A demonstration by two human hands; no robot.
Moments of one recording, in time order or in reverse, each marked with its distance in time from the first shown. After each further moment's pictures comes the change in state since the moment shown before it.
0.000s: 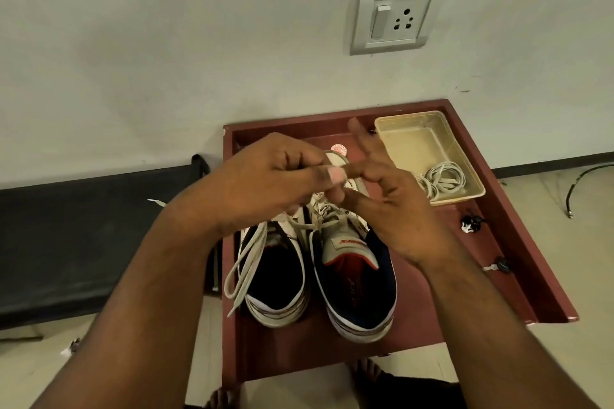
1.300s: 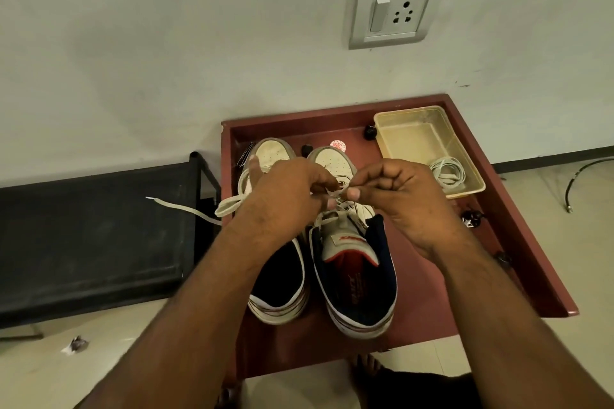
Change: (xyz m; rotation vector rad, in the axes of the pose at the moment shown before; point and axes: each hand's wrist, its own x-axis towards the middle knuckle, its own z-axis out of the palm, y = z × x) left_hand 0.036 -0.036 0.040 0.522 0.182 -0.385; right_hand -0.001 0.012 -0.013 0.323 0.070 0.244
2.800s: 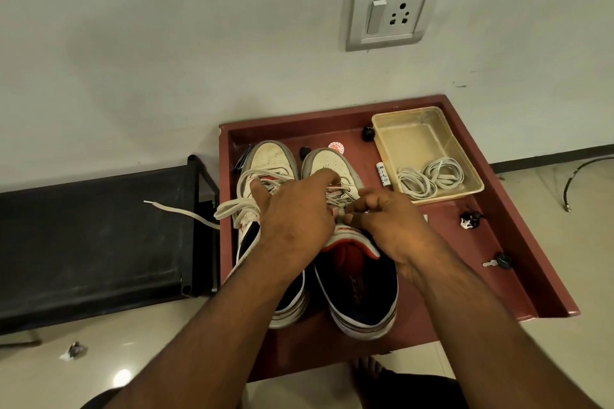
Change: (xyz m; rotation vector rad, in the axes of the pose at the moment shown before) left_hand 0.000 -0.001 0.041 0.074 0.195 -0.042; right_hand -0.003 0.022 0.022 -0.210 0.172 0.303
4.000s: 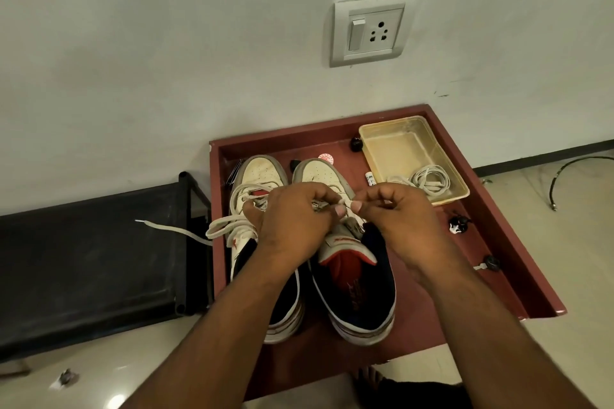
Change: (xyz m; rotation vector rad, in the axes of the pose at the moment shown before) left_hand 0.012 -0.005 0.010 -0.521 -0.013 0.030; right_hand 0.000 -0.004 -0.025 0.059 0.117 -0.162
